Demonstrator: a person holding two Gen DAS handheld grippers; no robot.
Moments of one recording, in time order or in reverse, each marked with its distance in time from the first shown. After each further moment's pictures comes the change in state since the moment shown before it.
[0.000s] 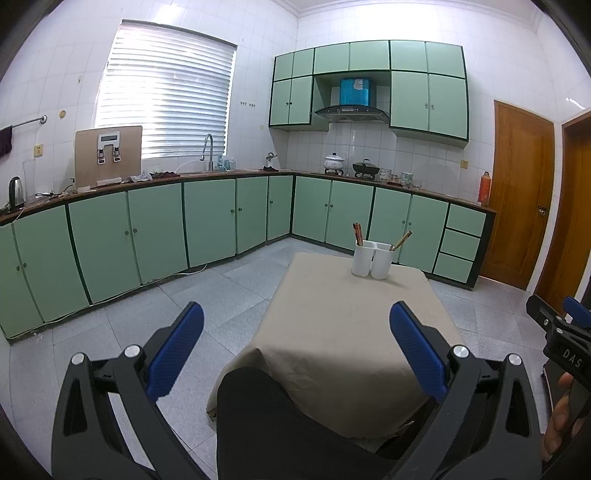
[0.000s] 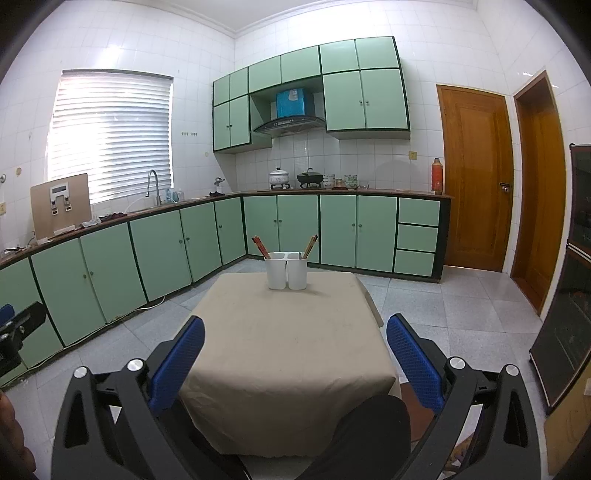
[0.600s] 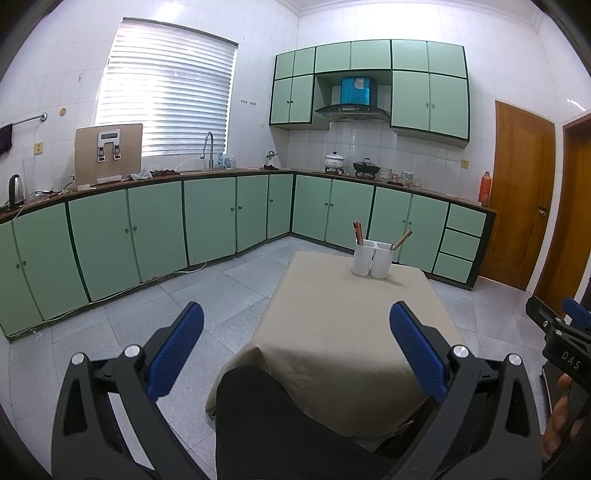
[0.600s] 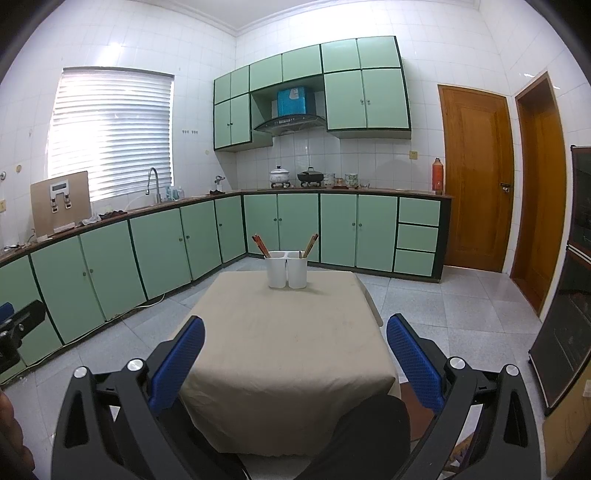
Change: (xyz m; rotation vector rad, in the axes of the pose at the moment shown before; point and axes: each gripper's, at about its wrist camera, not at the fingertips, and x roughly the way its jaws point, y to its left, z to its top) left arm 0.005 0.003 -0.004 -0.005 0.007 -0.001; right arm 0.004 0.002 -0.001 -0.005 0.000 -0.001
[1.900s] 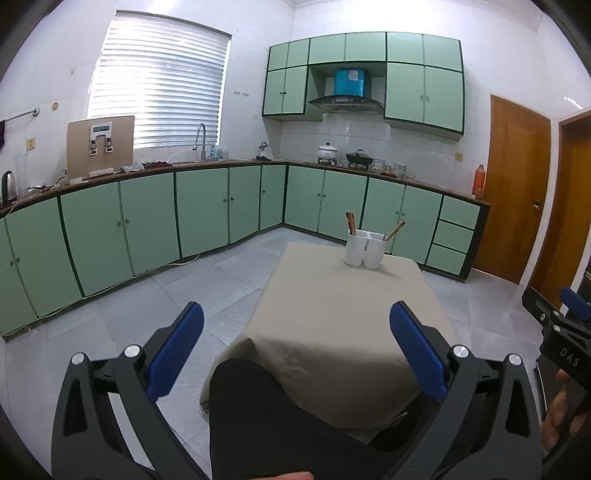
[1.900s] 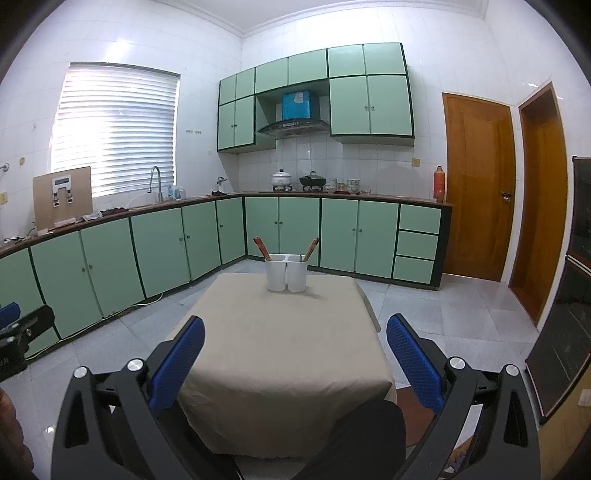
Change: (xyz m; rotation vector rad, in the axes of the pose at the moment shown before) left arm 0.007 0.003 -0.002 -0.004 0.032 -0.030; right arm -0.003 0.010 0.000 -0.035 -0.008 -0.003
